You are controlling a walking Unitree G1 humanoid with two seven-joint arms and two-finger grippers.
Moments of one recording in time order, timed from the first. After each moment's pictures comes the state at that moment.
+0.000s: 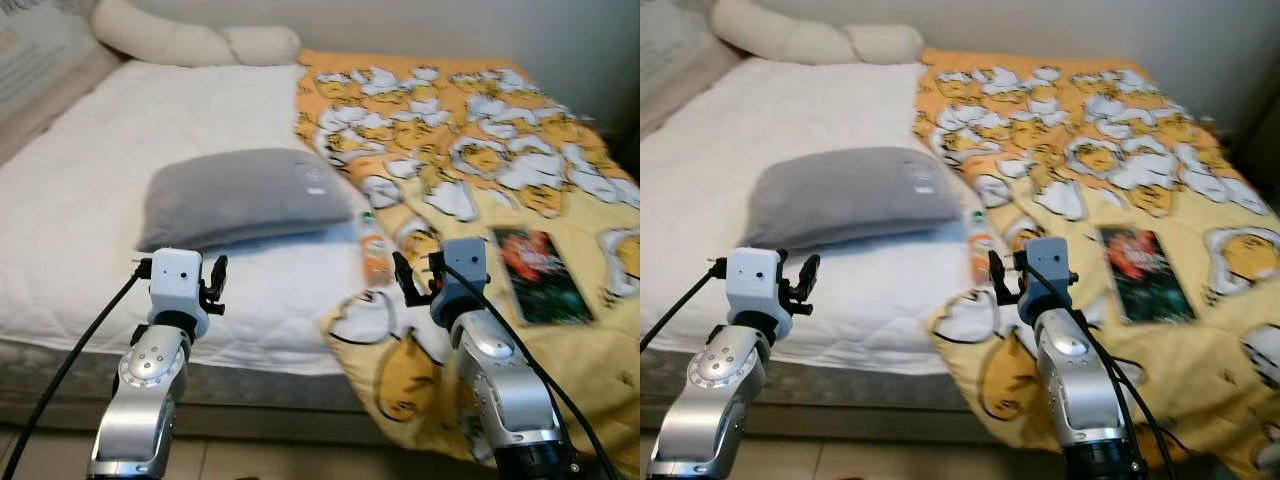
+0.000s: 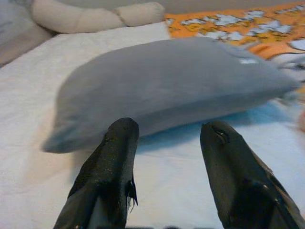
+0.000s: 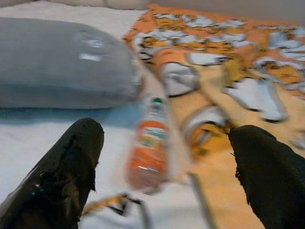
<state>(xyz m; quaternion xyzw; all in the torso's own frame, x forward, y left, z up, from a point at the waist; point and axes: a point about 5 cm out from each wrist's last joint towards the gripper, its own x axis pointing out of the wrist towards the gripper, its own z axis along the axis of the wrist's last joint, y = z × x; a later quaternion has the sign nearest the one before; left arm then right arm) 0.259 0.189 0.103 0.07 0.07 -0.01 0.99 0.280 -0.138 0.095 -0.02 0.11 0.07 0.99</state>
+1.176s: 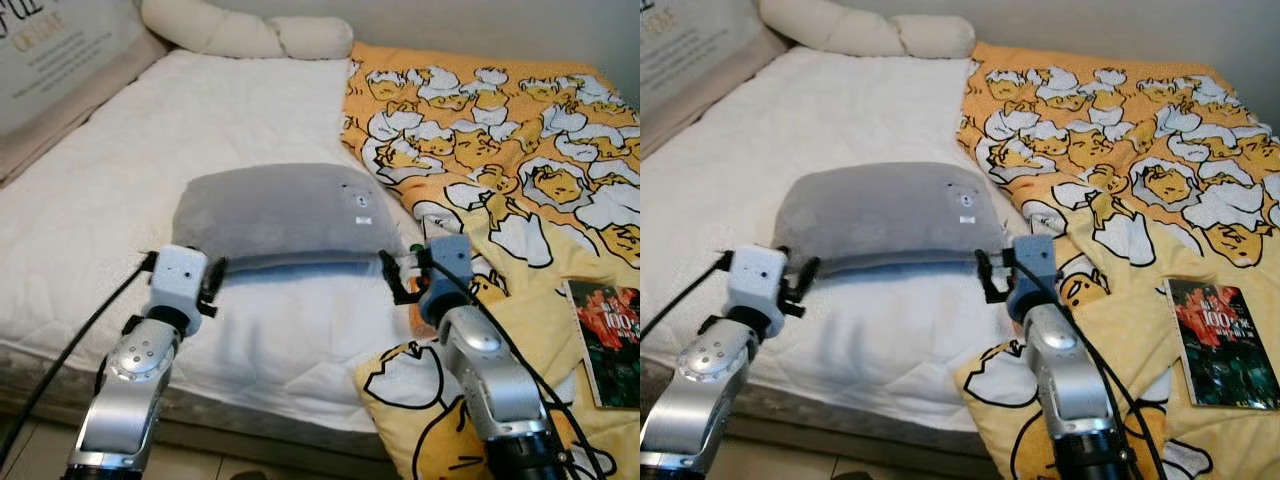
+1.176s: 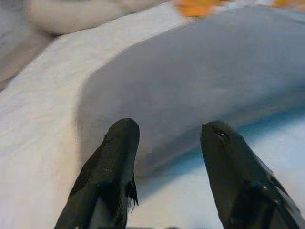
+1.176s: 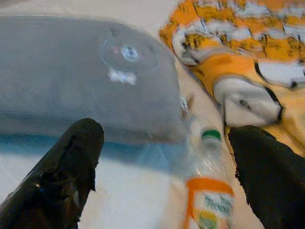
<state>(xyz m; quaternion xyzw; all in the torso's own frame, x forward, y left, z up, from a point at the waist) 0.263 0.191 0.104 0.16 0.08 -0.10 0.98 0.292 -0.137 0.090 -0.01 0.14 0.07 0.99</state>
